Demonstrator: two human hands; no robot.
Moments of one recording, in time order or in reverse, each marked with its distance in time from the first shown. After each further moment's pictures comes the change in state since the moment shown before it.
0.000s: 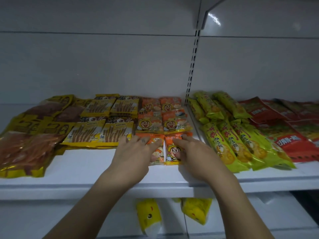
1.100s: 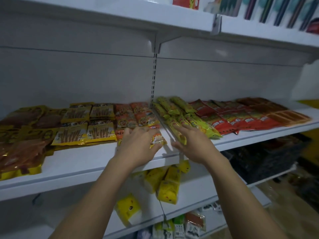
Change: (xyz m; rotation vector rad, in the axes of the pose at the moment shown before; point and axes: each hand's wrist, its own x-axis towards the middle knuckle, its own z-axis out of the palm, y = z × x) left_hand -0.049 0.030 -0.036 -0.341 0.255 0.242; right_hand -0.114 -0.017 -0.046 -0.095 0.225 0.234
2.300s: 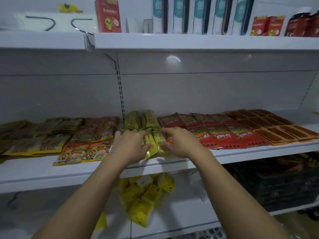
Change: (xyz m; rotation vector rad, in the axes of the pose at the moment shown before) left_hand 0.106 0.203 0.020 0.225 -0.054 -0.294; right_hand 0.041 0.206 -0.070 0.071 -0.050 -0.254
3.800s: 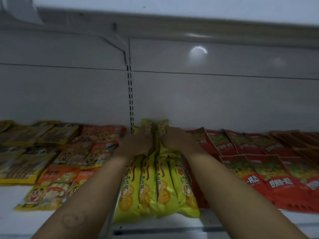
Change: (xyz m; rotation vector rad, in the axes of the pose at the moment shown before) left_hand 0.198 -0.068 0.062 -0.382 -0.238 -0.280; right_hand 0.247 0.018 0.066 0.076 -0.169 0.083
